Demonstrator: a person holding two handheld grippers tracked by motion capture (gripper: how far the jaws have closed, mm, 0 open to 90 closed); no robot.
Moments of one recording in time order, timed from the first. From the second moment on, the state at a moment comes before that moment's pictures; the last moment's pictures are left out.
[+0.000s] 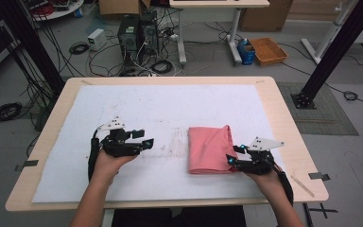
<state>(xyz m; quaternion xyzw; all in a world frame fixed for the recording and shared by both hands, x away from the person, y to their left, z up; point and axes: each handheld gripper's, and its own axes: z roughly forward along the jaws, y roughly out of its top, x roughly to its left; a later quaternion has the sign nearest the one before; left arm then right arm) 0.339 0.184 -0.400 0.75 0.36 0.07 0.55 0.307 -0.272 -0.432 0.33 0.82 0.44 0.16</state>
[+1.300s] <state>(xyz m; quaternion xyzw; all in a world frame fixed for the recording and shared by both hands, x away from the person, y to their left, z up) 0.340 0.182 -0.401 0.76 0.36 0.06 0.54 0.279 -0.303 -0.446 0.37 0.80 0.45 0.13</state>
